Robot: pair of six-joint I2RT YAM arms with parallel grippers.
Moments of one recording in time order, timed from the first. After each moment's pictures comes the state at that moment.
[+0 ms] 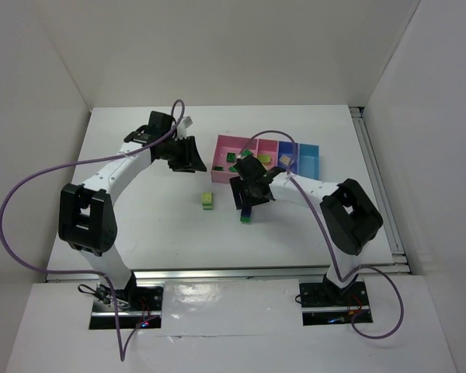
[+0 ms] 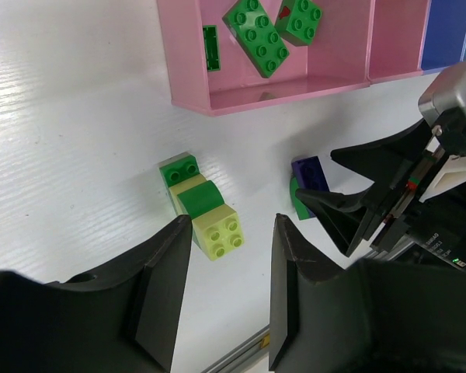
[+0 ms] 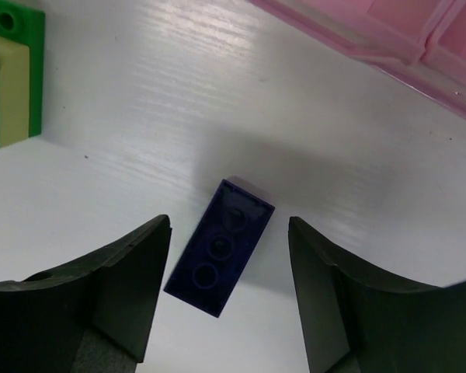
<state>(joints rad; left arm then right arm) -0.25 1.72 1.41 -0.63 0.44 -0.32 0.69 1.75 1.11 -0.41 0.09 0.40</state>
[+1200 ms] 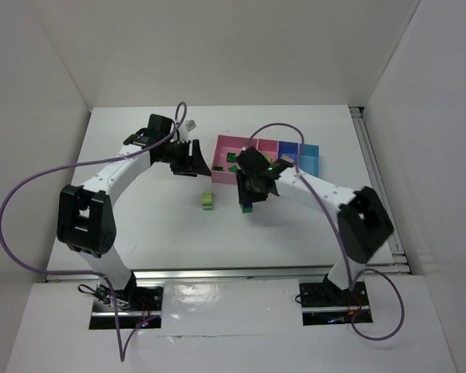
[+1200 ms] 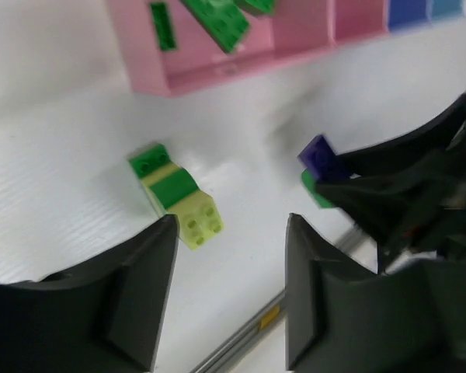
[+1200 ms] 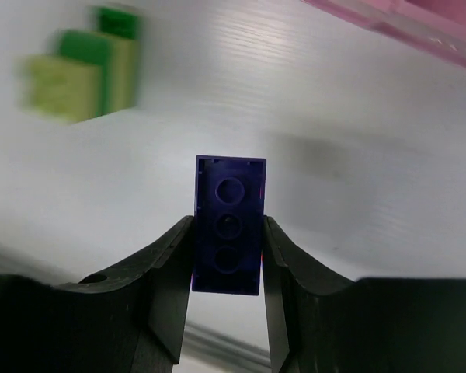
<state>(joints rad) -0.25 1.71 1.38 -0.61 0.54 -0.28 0.71 1.72 1.25 -0.63 0.10 0.56</state>
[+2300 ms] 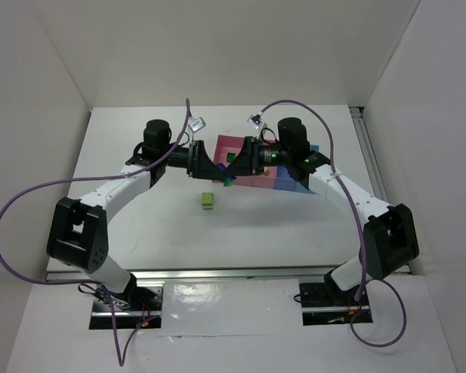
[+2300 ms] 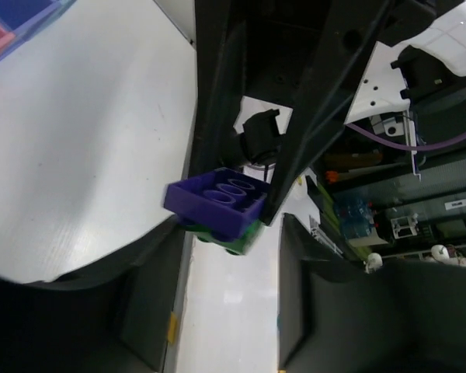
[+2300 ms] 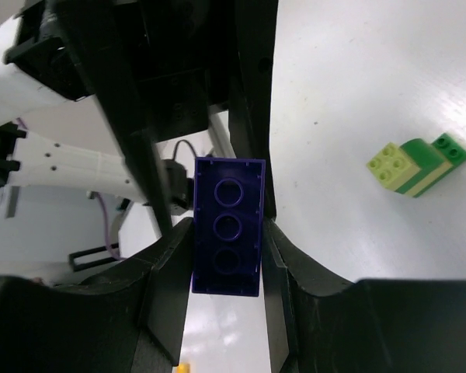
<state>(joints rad) -0.29 1.57 1.09 0.14 1.27 -0.62 0.47 1.48 1.15 -0.04 -0.87 0.63</state>
